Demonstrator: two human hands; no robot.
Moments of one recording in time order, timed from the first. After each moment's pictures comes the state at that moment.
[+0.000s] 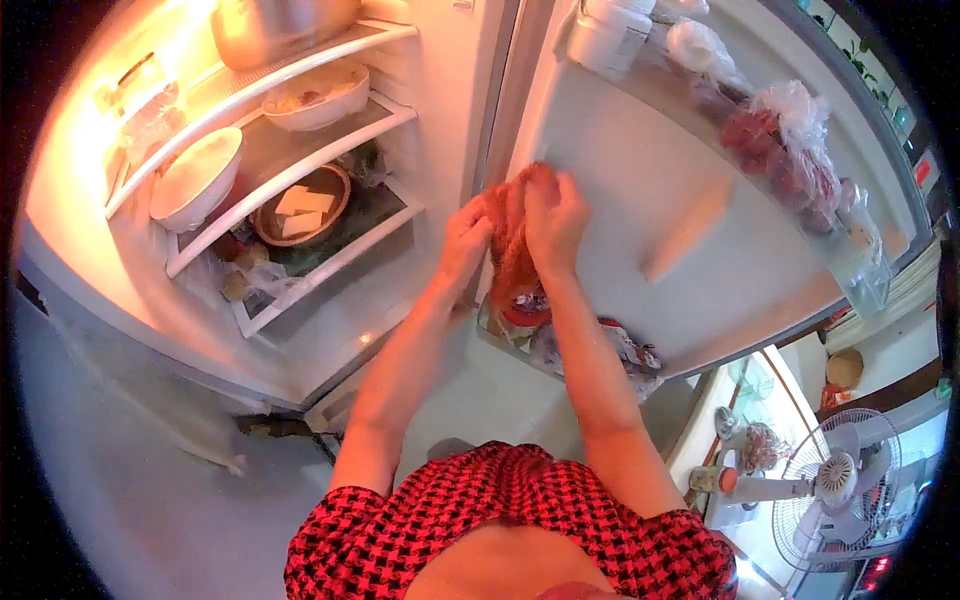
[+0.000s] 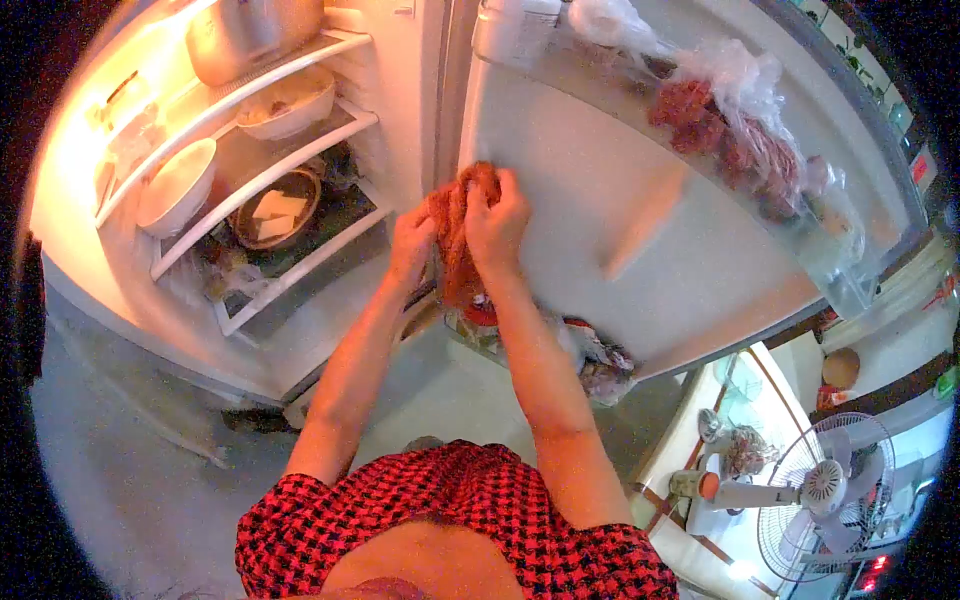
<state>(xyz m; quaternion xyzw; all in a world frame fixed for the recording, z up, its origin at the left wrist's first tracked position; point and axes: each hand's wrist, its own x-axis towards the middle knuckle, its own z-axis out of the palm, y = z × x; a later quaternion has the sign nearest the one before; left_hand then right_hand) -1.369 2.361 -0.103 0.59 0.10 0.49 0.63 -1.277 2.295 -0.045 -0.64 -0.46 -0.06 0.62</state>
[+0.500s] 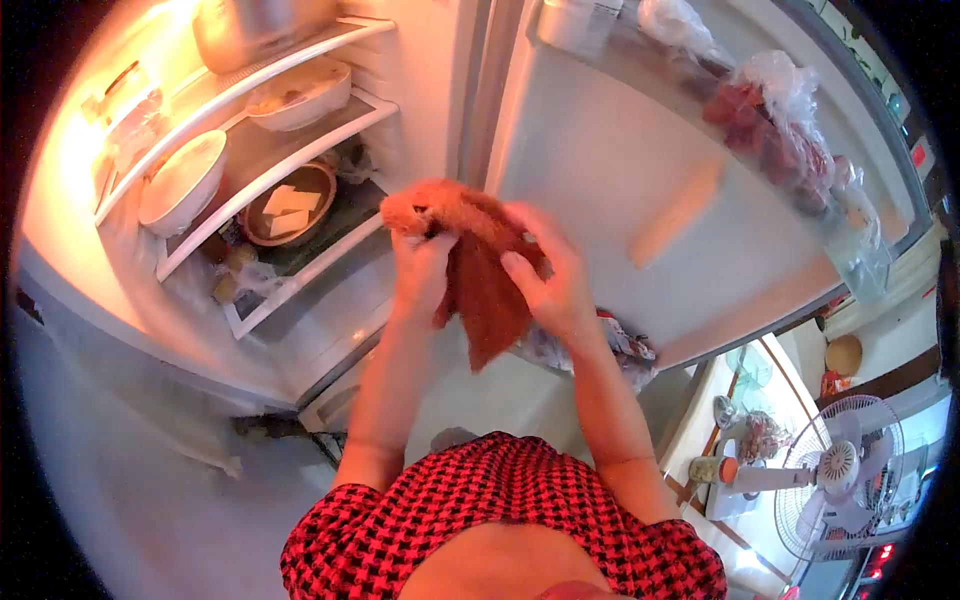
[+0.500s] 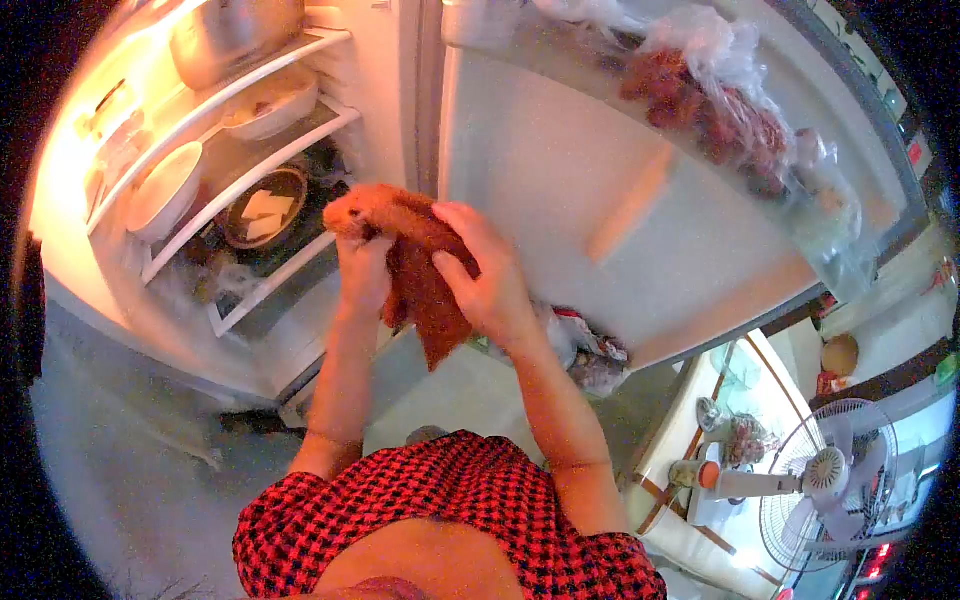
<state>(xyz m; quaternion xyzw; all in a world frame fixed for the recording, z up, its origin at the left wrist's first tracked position) -1.408 2.312 -0.061 0.40 0.10 0.57 0.71 -1.300 2.215 -0.036 -0.54 -0.62 0.05 0.56</state>
